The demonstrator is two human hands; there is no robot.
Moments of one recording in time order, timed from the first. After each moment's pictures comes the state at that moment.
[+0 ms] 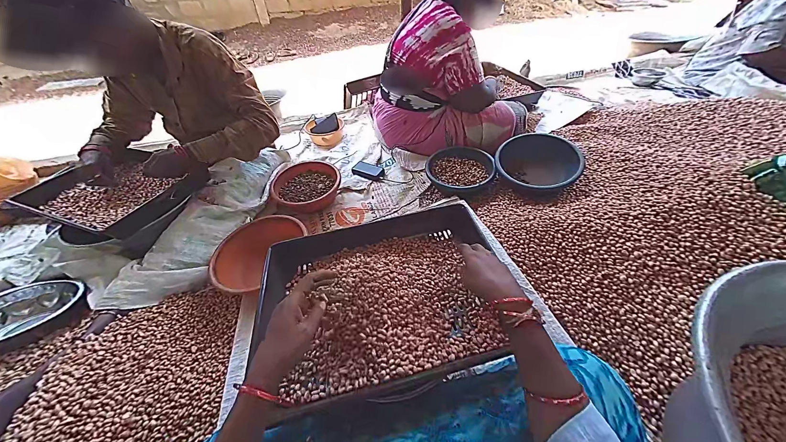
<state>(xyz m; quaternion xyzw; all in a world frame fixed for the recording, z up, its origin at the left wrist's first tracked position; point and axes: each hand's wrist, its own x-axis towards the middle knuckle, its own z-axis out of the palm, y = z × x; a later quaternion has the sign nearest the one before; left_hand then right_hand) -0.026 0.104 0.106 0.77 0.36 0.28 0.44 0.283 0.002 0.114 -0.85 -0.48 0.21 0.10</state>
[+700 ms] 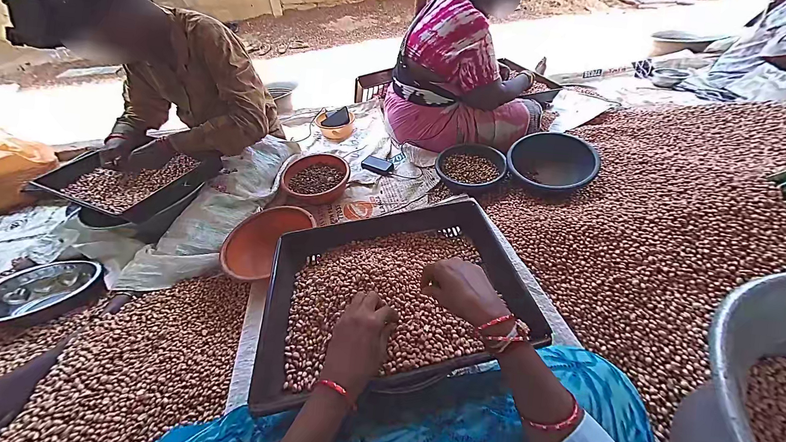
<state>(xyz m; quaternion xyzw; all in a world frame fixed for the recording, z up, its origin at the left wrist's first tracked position) 0.026 0.053 0.070 0.93 0.32 0.15 0.10 0.226 0.001 0.133 -0.75 -0.63 0.20 0.07</state>
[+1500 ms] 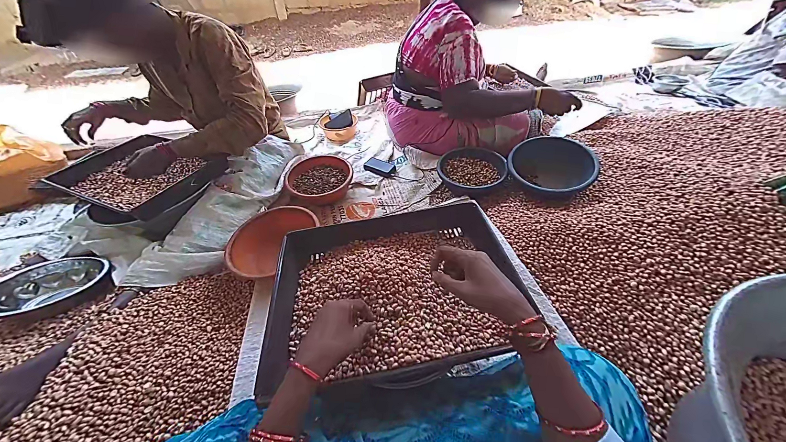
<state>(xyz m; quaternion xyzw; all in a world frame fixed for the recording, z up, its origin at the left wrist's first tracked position) -0.004 0.086 0.093 0.86 0.42 0.02 0.29 0.250 -0.018 0.129 -0.65 -0.64 0.23 0.34</state>
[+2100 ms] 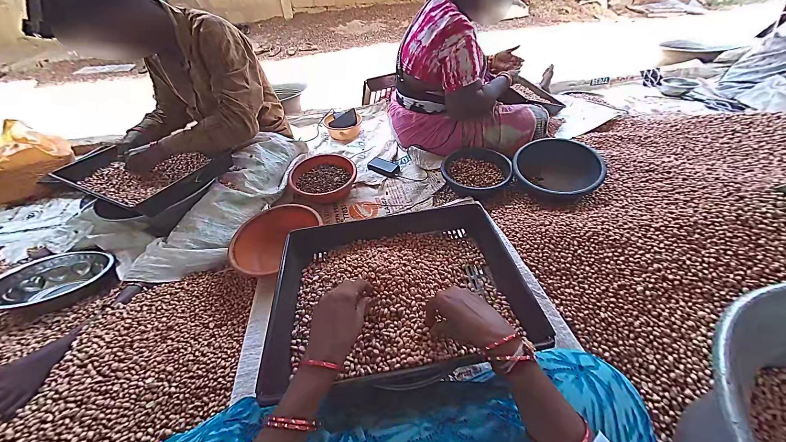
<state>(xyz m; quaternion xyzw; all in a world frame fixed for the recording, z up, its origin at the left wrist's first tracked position) 0.012 0.083 0.089 0.87 0.46 0.10 0.17 0.222 -0.013 0.099 -0.67 -0.69 0.26 0.02</state>
